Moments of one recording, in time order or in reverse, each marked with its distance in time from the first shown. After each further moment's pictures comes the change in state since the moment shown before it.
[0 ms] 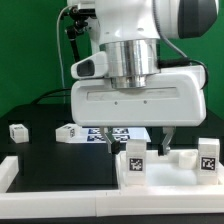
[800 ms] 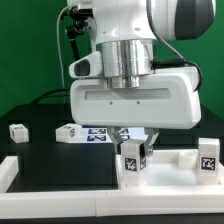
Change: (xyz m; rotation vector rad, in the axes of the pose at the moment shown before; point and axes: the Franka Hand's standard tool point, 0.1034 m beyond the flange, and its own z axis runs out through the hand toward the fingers) arm 0.000 0.003 0.001 -0.006 -0.003 0.508
